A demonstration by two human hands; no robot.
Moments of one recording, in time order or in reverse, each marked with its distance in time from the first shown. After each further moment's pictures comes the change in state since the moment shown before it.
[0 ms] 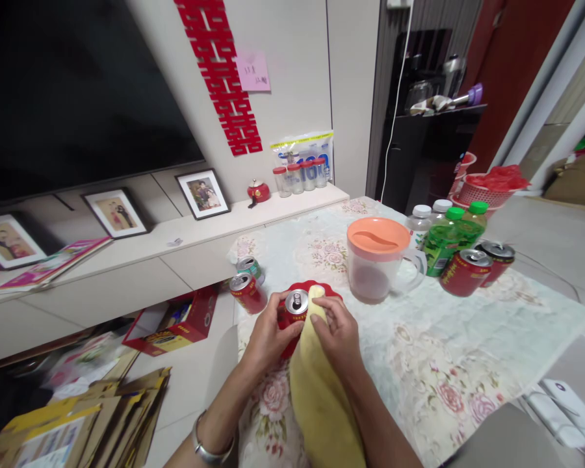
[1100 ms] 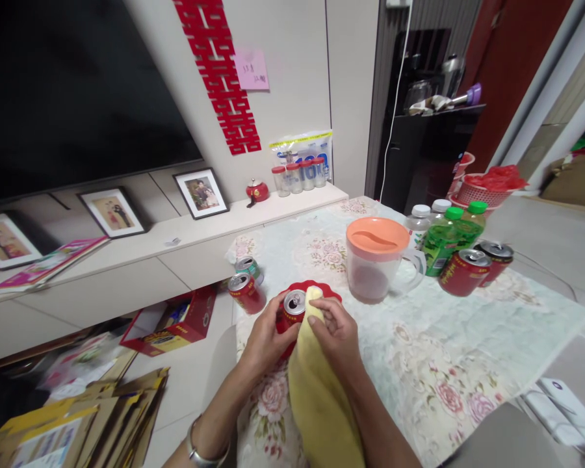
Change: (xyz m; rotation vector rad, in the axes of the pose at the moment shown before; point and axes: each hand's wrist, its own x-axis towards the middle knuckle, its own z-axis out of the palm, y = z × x) left_hand 0.000 -0.012 0.002 0.021 -0.013 0.055; right_hand 0.001 -0.004 0.002 0.043 -0.011 0.005
